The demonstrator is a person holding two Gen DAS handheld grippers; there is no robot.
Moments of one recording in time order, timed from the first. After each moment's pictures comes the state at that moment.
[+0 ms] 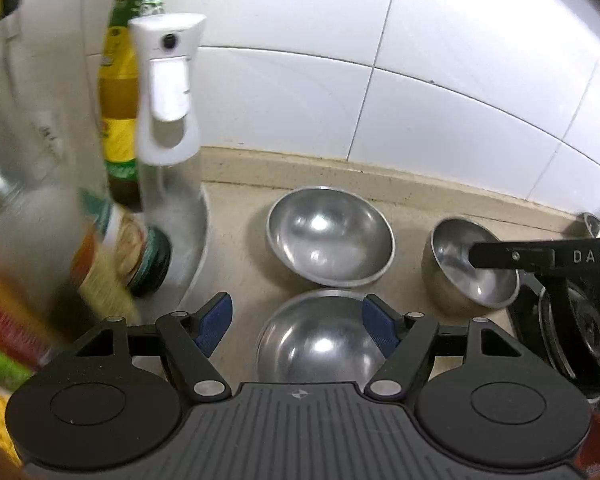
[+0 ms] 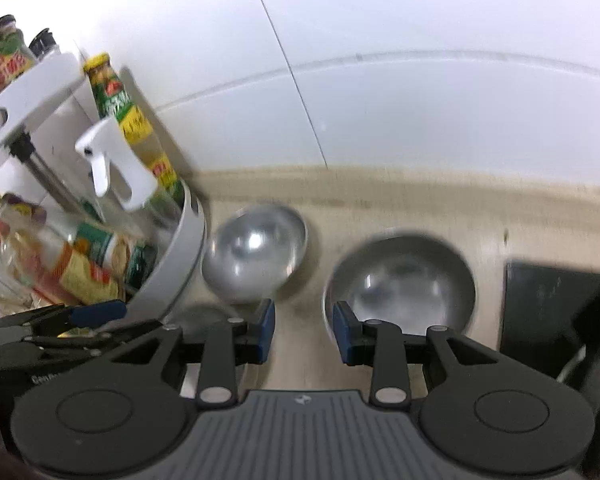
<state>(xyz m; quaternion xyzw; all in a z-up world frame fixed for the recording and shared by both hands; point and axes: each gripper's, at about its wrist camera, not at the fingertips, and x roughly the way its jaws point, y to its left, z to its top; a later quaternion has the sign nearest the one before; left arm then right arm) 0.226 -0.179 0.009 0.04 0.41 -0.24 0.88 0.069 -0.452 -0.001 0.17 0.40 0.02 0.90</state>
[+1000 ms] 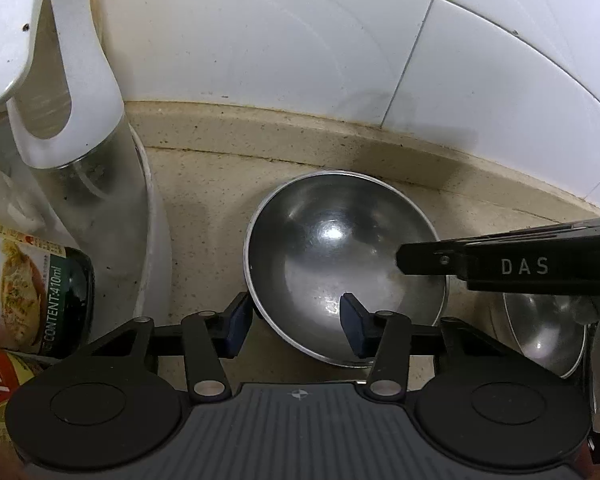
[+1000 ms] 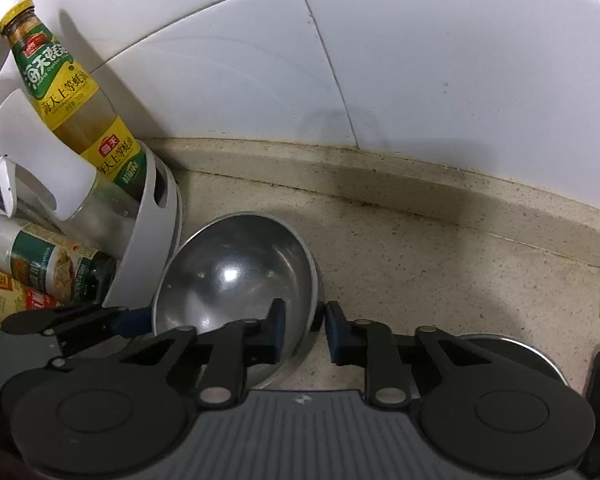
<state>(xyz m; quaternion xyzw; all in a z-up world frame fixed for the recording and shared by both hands) 0.304 -0.237 -0.046 0.05 0.49 -0.21 0.84 0.190 -0.454 -0.065 0.17 0.49 0.07 0.85</state>
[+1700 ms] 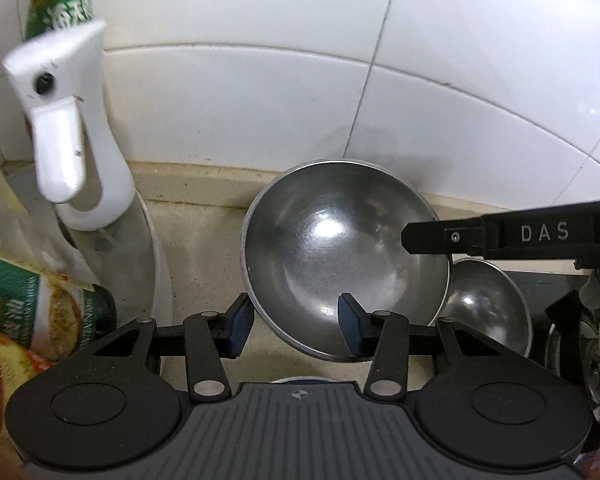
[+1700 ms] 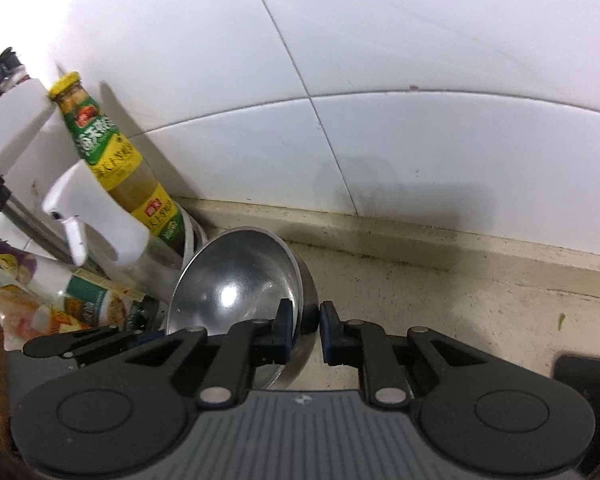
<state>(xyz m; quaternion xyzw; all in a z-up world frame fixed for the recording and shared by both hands) 0.277 -0.224 0.006 0.05 0.44 -0.24 0.86 0.148 -0.466 -0.002 0.19 0.42 0.07 0.88</state>
